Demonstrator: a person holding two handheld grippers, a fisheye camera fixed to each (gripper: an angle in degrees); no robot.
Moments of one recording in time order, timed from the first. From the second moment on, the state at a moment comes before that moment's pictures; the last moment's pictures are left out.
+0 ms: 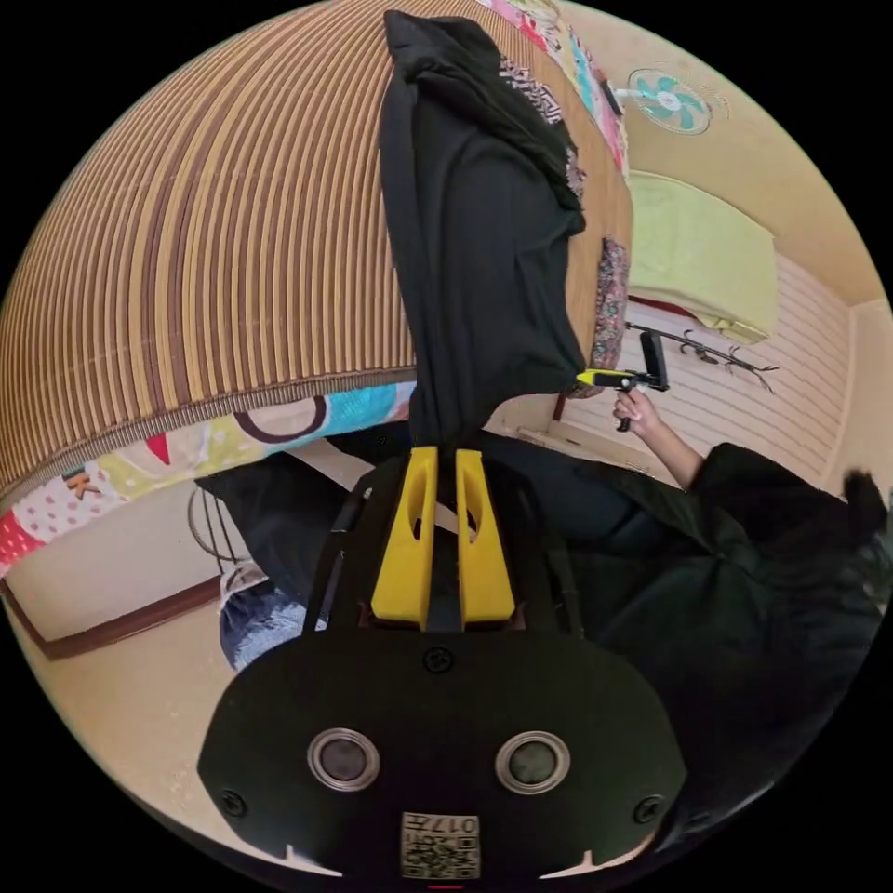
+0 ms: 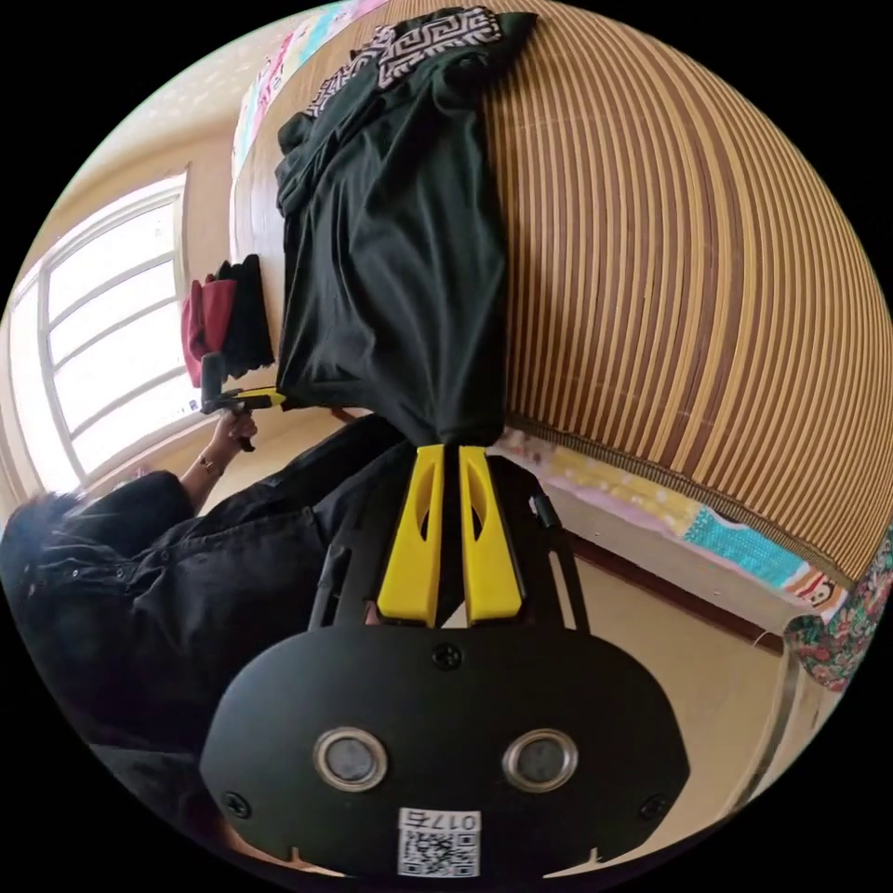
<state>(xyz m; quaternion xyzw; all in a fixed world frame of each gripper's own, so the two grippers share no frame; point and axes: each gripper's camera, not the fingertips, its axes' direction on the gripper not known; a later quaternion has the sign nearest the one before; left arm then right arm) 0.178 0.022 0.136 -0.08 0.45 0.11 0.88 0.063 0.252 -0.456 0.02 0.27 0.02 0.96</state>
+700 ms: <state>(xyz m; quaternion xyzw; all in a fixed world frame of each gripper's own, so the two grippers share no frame) 0.079 -0.117 0.082 0.21 0.79 -0.15 0.56 0.042 0.157 -0.584 0.40 -0.15 -0.04 0.90</state>
